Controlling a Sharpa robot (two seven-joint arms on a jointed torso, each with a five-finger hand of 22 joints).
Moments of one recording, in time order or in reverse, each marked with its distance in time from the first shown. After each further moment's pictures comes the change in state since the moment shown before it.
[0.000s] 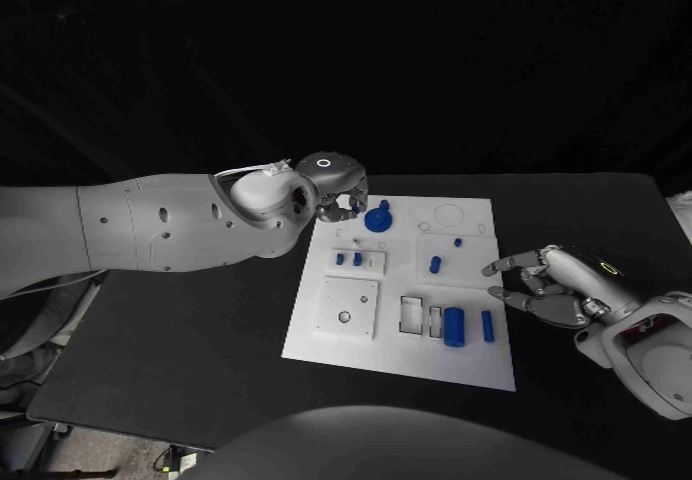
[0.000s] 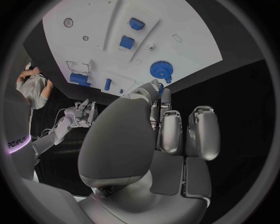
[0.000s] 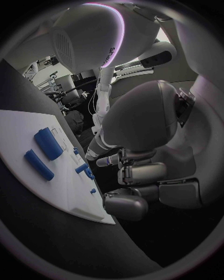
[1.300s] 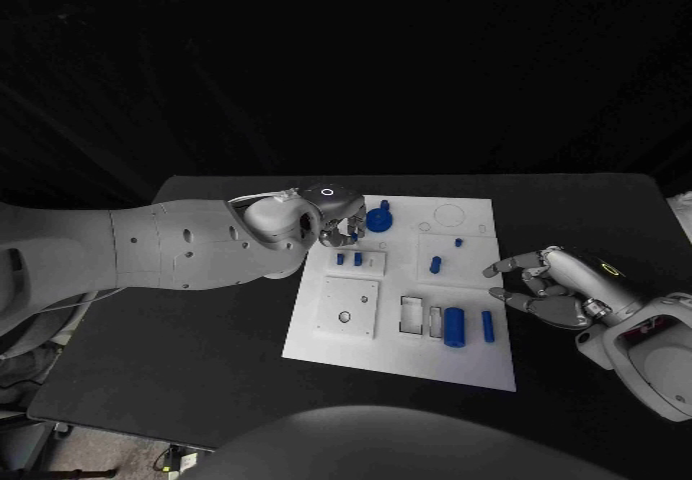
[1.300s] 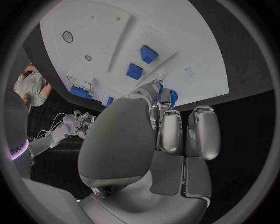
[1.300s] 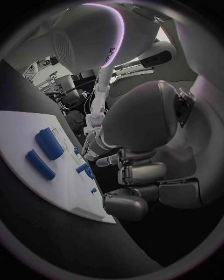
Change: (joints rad) left arm -0.094 0.056 0.000 -0.078 0.026 0.021 -0.002; left_hand 0.001 -0.006 0.015 0.004 -0.016 -0.014 -0.007 -0.020 -0.008 0.022 -0.015 -0.028 -0.008 0.000 0.000 -0.010 -0.016 0.000 0.000 0.000 -0.007 0.000; right arm -0.001 -0.003 0.000 0.001 0.001 0.004 -0.002; right_hand 0.000 0.000 0.000 0.000 0.000 0.000 0.000 0.000 0.002 0.000 0.000 -0.004 0.000 0.000 0.000 0.000 0.000 0.000 -0.004 0.004 0.000 0.000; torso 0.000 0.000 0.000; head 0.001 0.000
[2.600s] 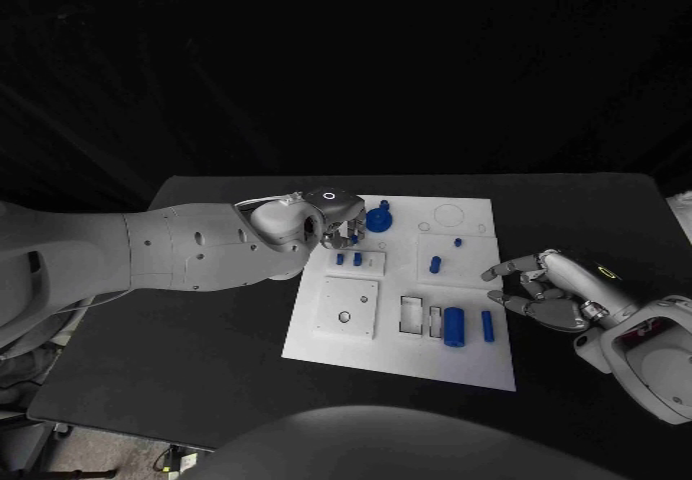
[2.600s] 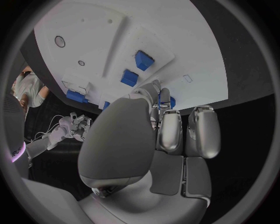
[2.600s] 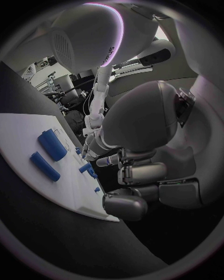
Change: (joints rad) left arm -0.020 0.036 0.002 -0.055 0.000 0.009 -0.007; left_hand 0.003 -0.005 0.006 -0.006 -0.001 -0.009 -0.009 -0.009 -0.003 -0.002 0.002 -0.021 -0.001 0.000 0.000 -0.028 -0.034 0.000 0.000 0.000 -0.025 0.000; right arm -0.010 0.002 0.000 -0.002 0.016 0.010 -0.004; right_hand 0.004 0.004 0.000 0.000 0.000 0.000 0.000 0.000 0.003 0.000 0.000 0.000 0.000 0.000 0.000 0.000 0.000 0.000 0.000 0.000 -0.004 0.001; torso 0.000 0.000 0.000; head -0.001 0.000
